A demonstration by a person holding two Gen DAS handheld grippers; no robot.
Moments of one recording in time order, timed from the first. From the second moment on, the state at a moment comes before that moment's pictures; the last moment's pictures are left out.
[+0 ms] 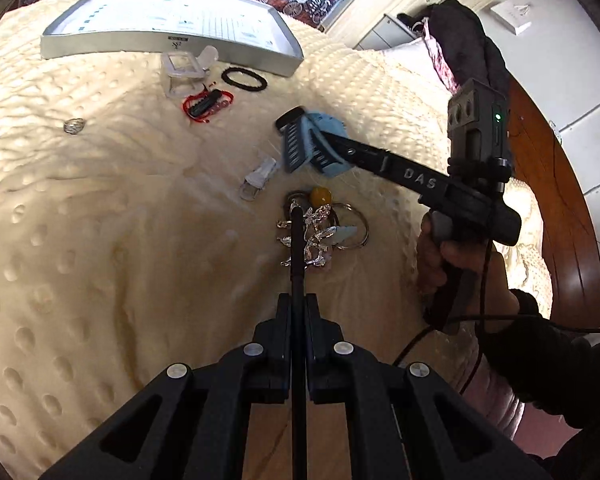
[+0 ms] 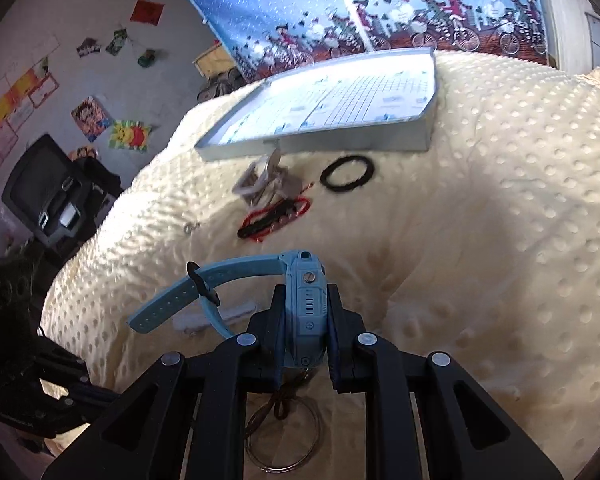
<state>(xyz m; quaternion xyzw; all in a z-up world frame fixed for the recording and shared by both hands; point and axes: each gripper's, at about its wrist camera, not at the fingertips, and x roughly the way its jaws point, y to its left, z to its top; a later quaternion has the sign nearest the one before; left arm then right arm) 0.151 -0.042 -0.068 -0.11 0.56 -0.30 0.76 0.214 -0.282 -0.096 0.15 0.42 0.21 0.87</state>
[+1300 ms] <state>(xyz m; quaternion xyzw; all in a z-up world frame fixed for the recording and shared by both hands) 0.461 0.016 -0.038 -0.16 0.38 -0.15 0.90 0.404 -0.263 -0.085 0.20 0.41 0.10 0.89</state>
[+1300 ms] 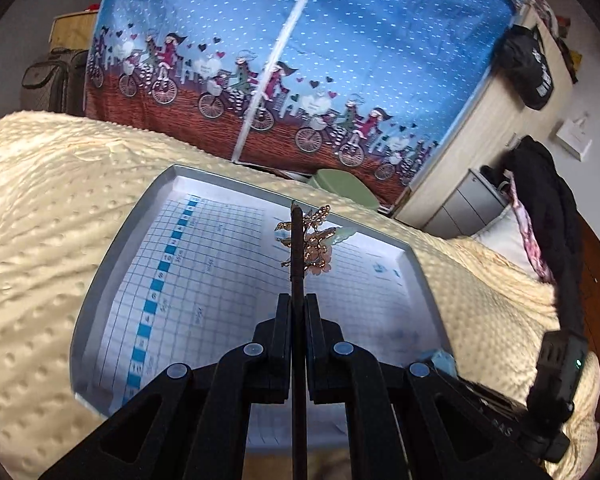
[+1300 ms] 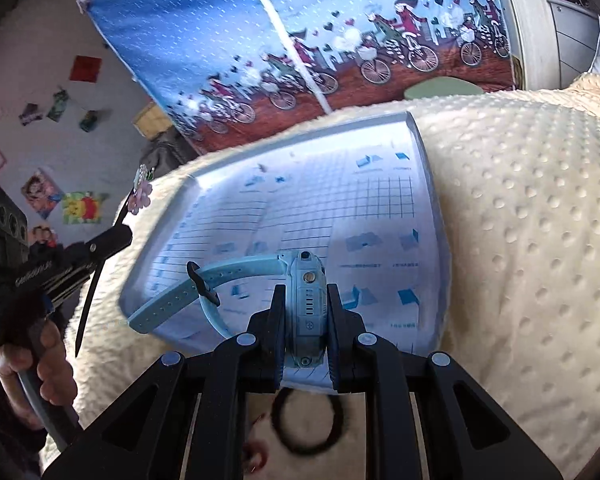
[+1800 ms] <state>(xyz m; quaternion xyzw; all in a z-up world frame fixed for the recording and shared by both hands) 0.492 0.011 -0.102 -0.15 0.42 -0.10 0.89 0.426 -0.239 -0.094 0.13 0.41 0.07 0.90</state>
